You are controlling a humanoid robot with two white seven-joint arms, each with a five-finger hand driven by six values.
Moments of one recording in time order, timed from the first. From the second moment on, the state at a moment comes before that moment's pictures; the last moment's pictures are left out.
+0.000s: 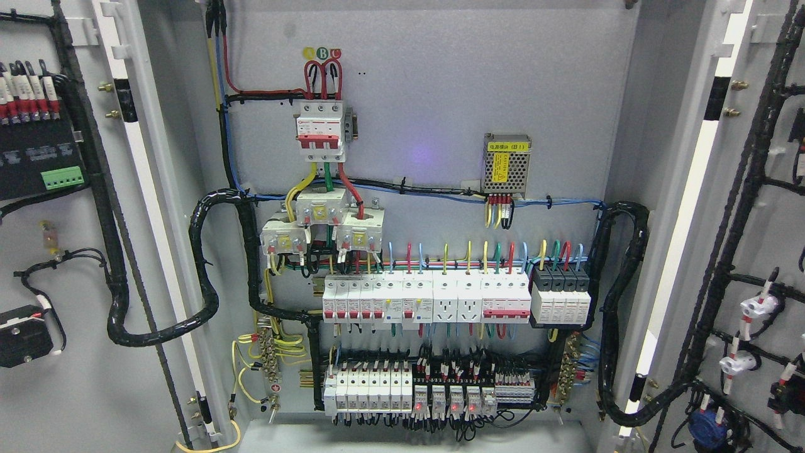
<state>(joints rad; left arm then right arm) -0.06 0.49 0.53 -1.25 0.37 -0.77 -0.13 0.35 -0.28 -0.38 -1.88 -0.98 -0.67 0.39</state>
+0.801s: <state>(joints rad) -0.12 0.54 0.46 -1.16 0.37 -0.77 -0.12 0.36 -0.33 -0.18 -1.98 -0.96 -0.68 0.41</state>
